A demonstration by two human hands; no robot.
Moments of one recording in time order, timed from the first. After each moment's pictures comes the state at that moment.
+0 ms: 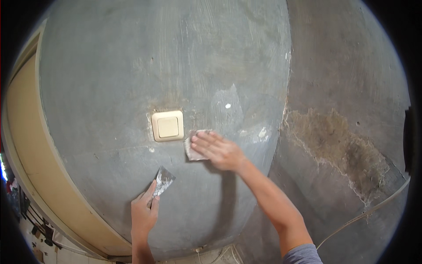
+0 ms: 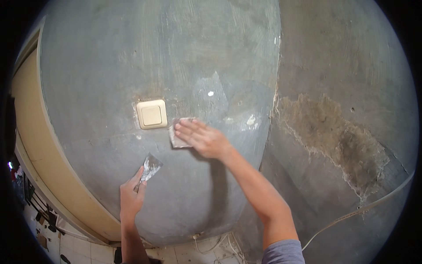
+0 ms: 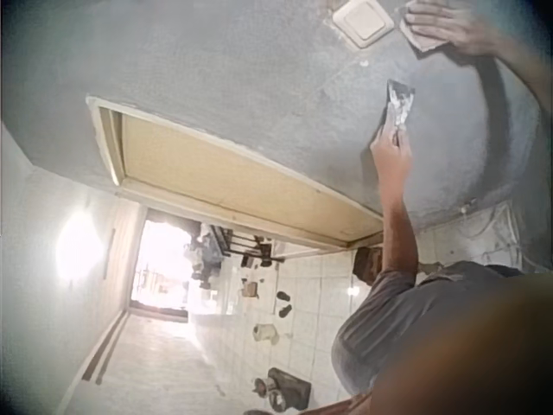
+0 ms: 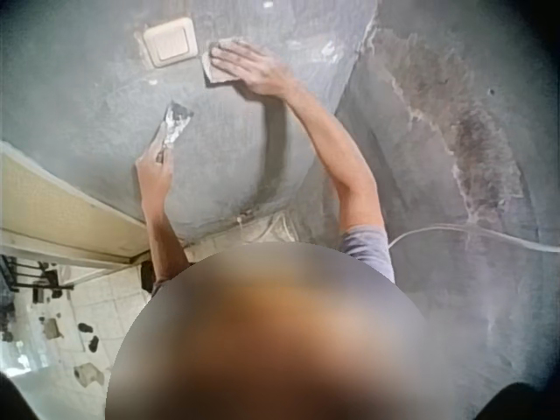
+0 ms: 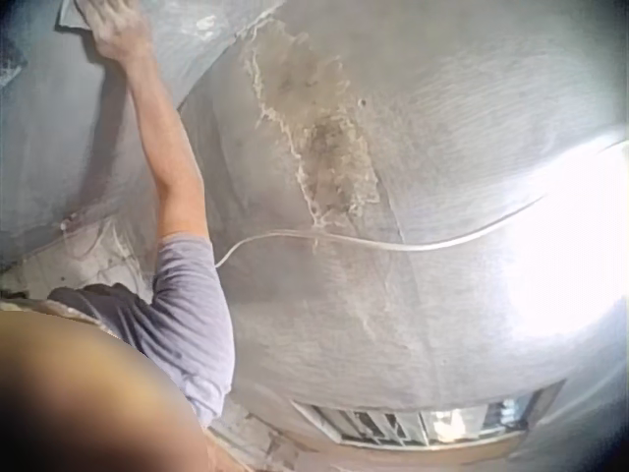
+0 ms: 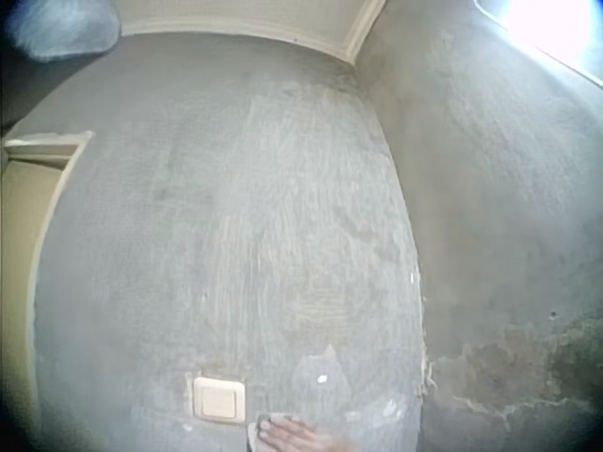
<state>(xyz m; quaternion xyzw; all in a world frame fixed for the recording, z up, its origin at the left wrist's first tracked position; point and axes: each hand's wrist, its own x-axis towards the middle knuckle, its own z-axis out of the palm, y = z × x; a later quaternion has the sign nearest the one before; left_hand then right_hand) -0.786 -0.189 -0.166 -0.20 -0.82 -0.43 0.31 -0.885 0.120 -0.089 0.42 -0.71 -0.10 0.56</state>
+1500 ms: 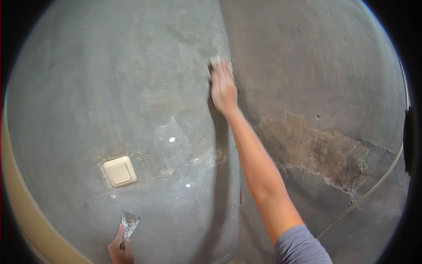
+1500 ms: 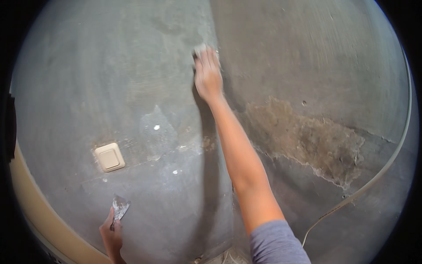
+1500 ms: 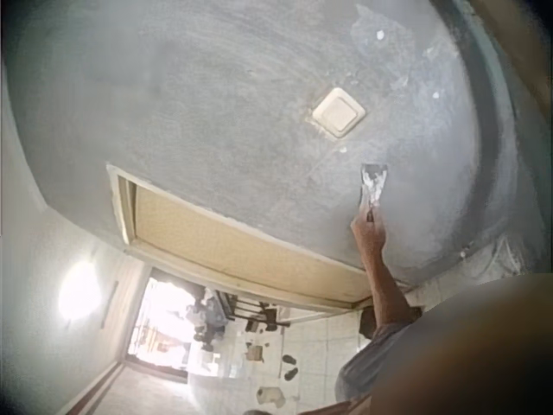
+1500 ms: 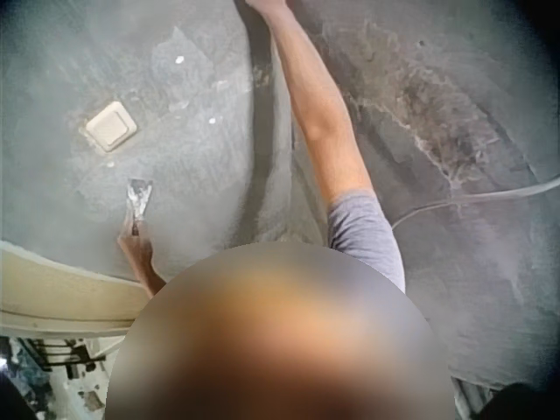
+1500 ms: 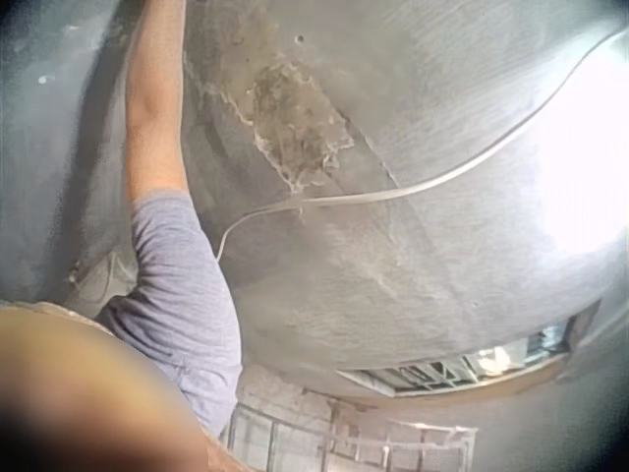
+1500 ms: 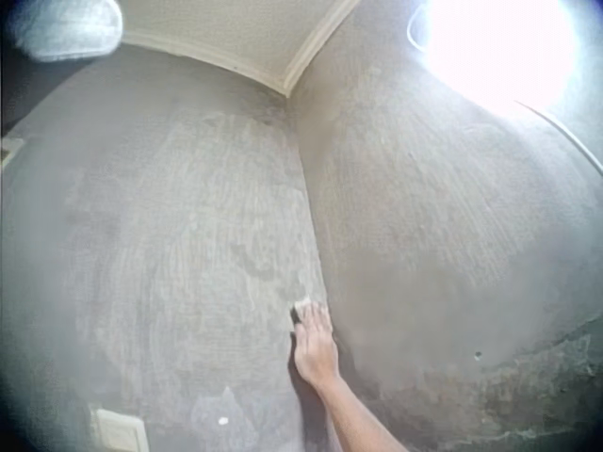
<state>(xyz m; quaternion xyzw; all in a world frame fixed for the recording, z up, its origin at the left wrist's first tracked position) -0.805 -0.195 -0.192 -0.22 -0.81 -0.45 0.32 -0.893 0.282 0.110 0.13 -0.61 0.03 0.79</state>
